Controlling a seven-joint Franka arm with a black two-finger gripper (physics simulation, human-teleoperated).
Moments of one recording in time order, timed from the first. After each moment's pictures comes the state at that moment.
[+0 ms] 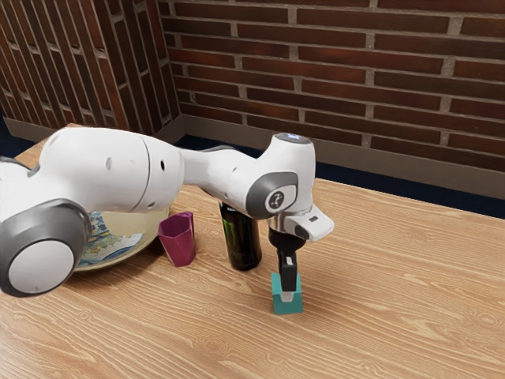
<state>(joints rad) -0.47 0.57 0.10 -1.60 -0.12 1.97 0.70</state>
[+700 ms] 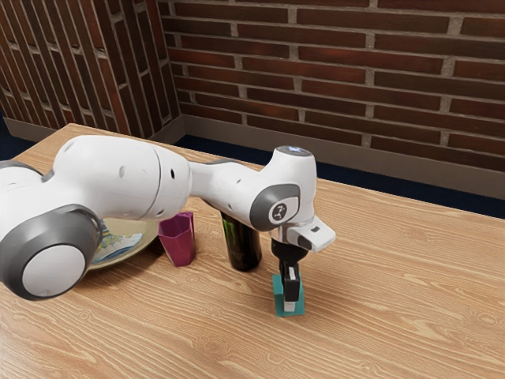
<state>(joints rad) -0.47 0.62 0.10 -1.60 -0.15 2.01 0.70</state>
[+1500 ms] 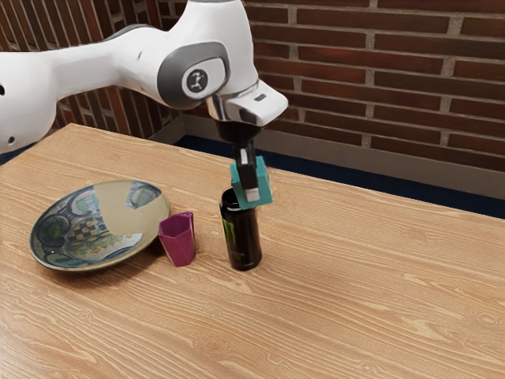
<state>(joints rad) -0.50 0.11 0.15 -1.65 -0.03 1.83 0.65</state>
